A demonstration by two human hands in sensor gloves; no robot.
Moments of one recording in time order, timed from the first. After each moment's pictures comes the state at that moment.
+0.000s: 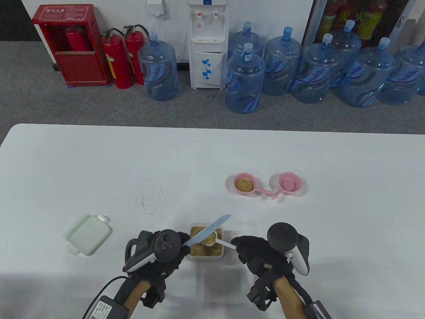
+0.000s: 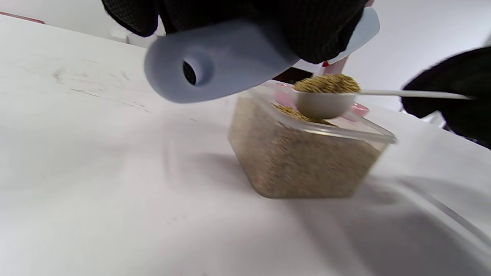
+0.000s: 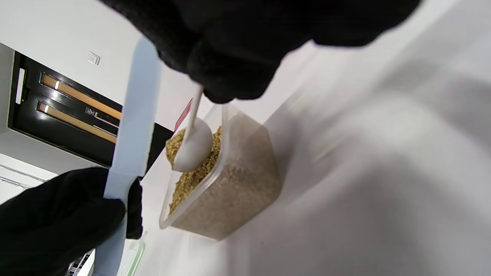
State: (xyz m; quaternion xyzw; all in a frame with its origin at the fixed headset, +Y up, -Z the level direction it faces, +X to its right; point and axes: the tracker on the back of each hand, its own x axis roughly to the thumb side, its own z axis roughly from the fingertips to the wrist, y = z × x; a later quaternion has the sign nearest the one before) left_hand -0.155 -0.706 -0.256 -0.12 -0.18 0.12 0.97; right_hand 0.134 -0.731 -0.262 0.03 0.17 0.88 0.45
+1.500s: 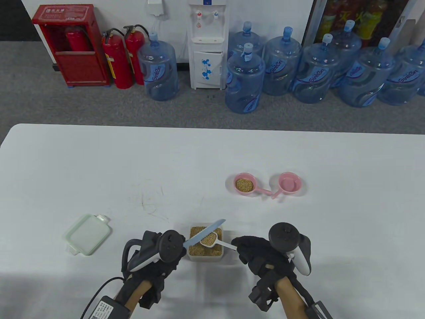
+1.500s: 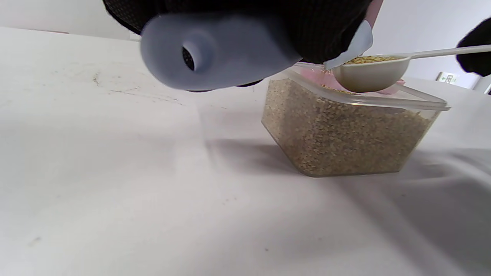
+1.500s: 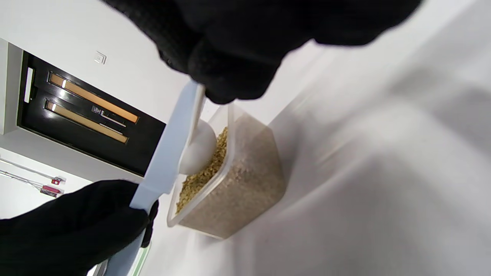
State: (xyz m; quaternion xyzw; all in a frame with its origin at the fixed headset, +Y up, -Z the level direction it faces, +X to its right) left_hand -0.161 -0.711 -0.260 -0.14 -0.14 0.05 0.98; right_hand 0.136 -0.729 -0.261 0.04 0.17 0.88 0.45
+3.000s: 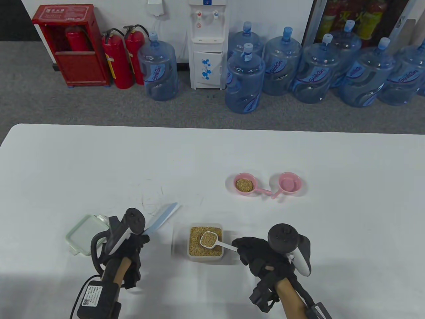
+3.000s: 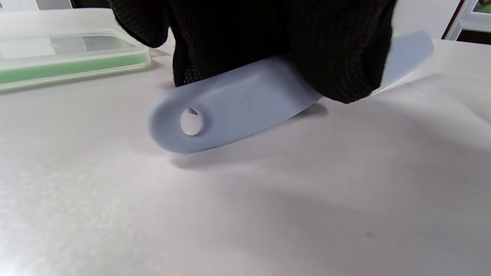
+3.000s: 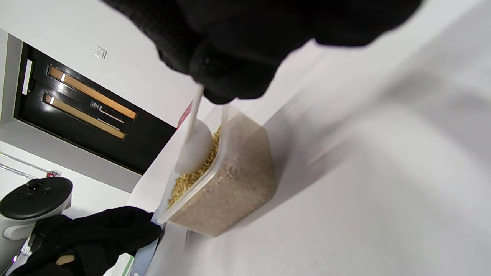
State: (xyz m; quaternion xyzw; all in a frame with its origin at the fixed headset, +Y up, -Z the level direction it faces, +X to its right) left_hand -0.254 -0.750 -0.310 -0.16 0.13 0.04 0.98; right_hand 0.136 -0.728 -0.259 0.05 0.17 0.88 0.43
